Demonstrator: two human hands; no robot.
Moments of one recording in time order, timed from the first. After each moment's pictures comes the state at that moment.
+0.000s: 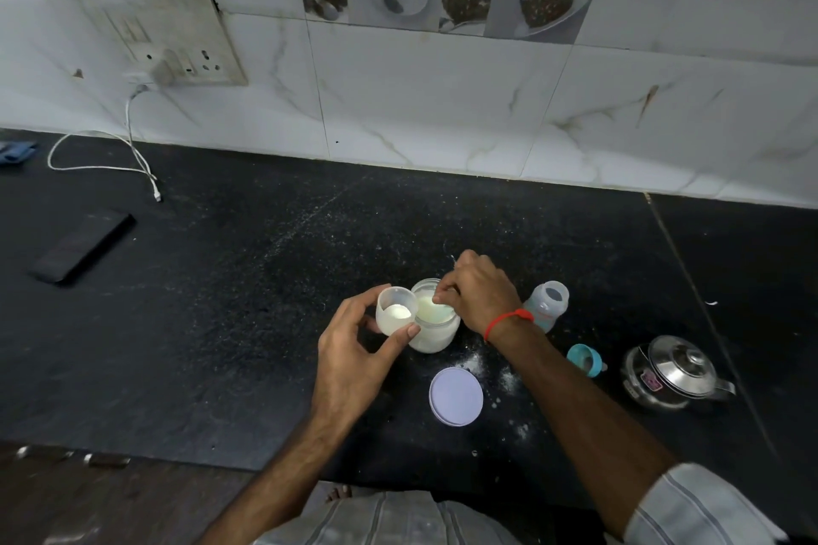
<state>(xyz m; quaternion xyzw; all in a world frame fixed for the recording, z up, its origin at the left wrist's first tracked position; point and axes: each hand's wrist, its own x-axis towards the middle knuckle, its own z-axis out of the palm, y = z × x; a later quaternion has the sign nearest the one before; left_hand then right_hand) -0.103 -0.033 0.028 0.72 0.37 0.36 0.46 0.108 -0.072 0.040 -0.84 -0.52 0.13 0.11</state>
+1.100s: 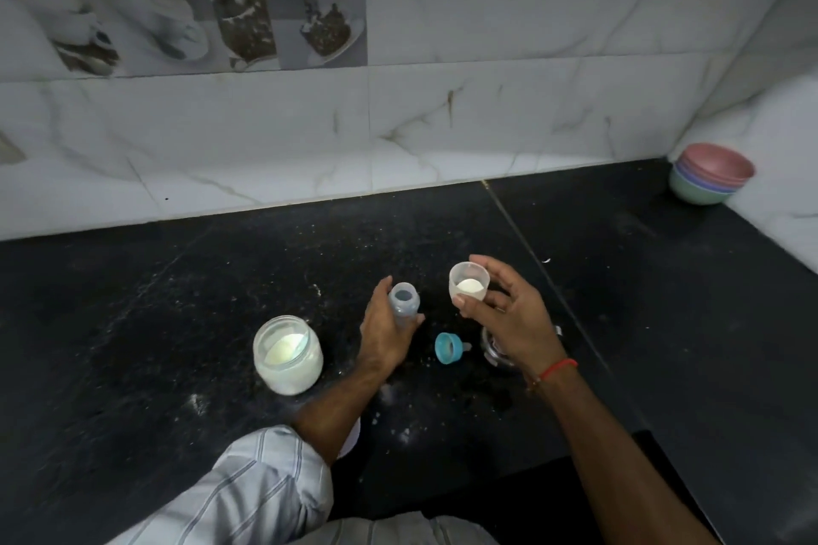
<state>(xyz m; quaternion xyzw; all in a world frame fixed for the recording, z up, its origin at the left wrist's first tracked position) 0.117 -0.101 -0.026 0.79 0.31 0.12 0.52 0.183 -0.272 0.072 -0.69 -0.19 0.19 0.67</state>
